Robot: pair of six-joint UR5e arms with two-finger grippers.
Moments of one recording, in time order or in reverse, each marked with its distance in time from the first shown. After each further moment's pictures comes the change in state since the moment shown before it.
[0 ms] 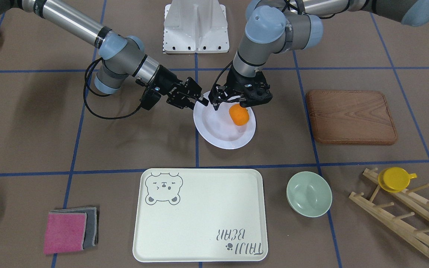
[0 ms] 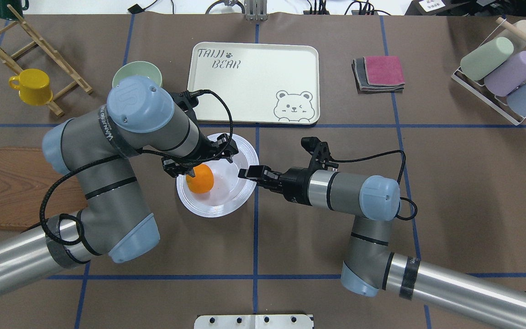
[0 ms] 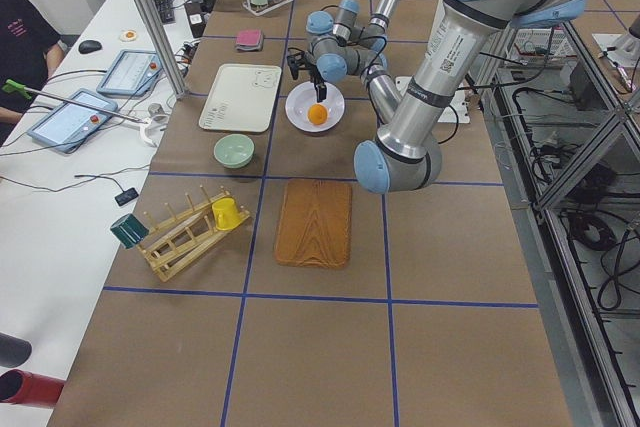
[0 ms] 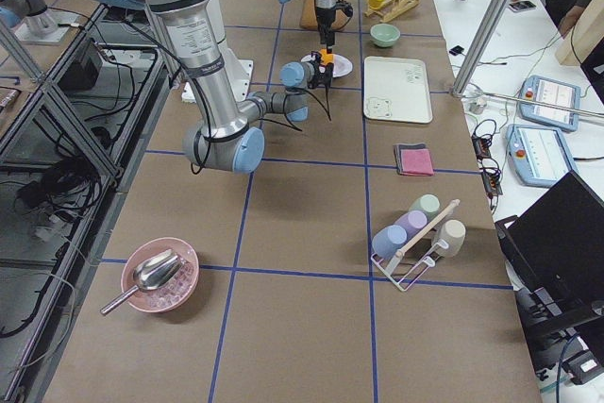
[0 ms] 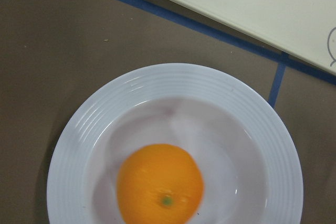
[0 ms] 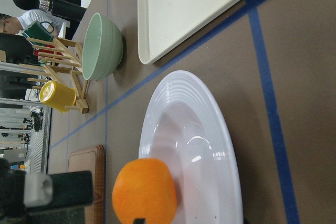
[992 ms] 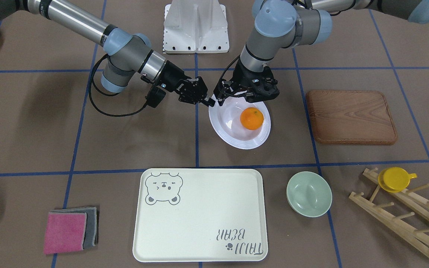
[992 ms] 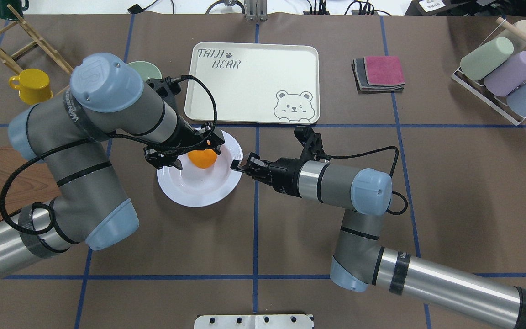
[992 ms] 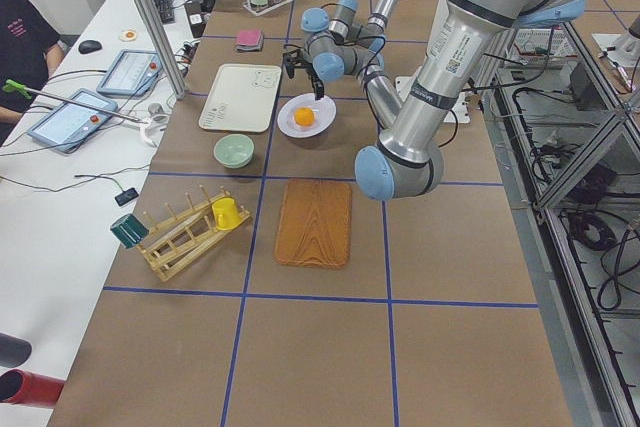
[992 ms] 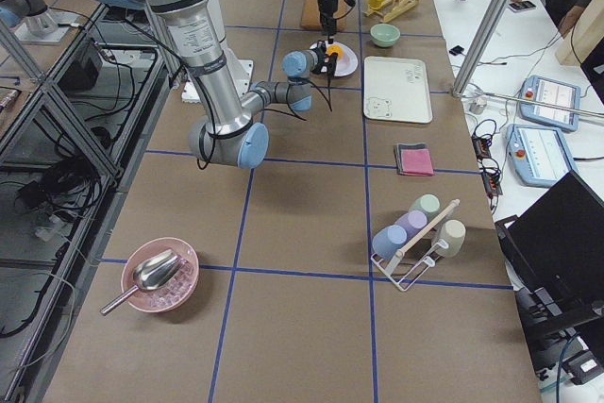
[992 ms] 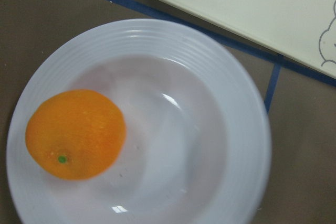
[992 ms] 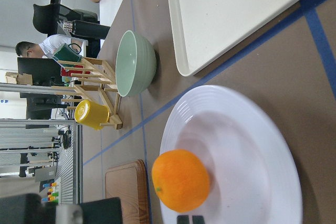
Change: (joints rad) left arm -0.069 0.042 -0.063 0.001 -0.096 0.034; right arm 0.008 0.036 0.003 -0.009 -0.028 0.063
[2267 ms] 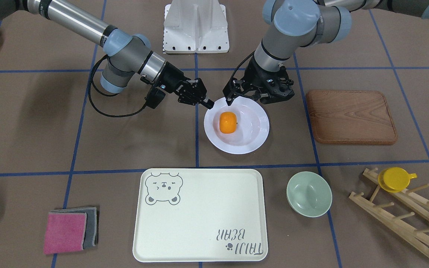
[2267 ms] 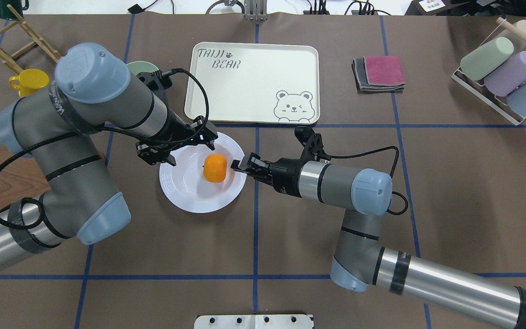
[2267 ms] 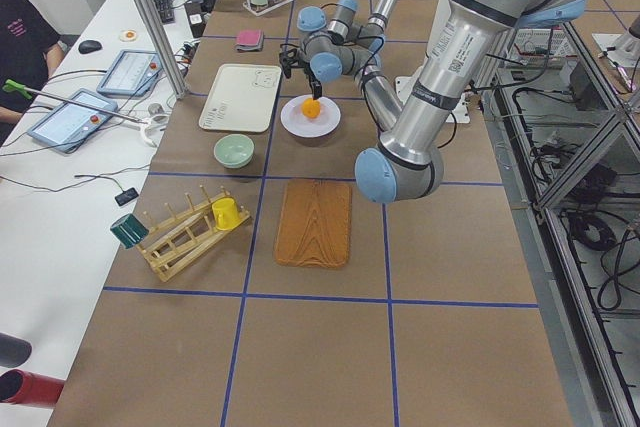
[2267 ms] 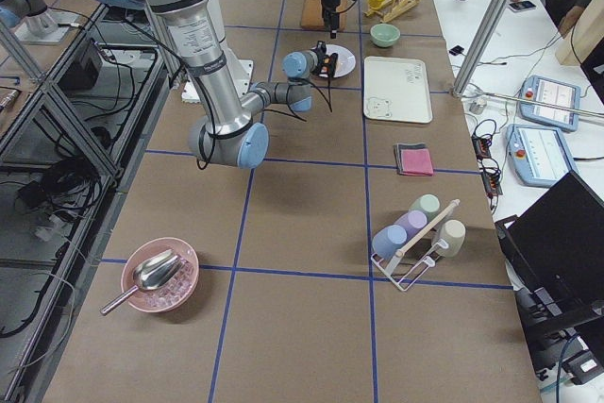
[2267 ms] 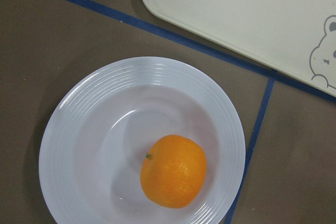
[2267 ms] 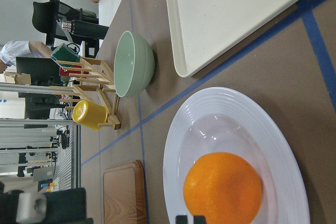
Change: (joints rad) left arm -0.022 0.016 -0.015 0.001 -0.024 0.002; right arm 0.000 -0.002 -0.001 0.001 0.000 -0.005
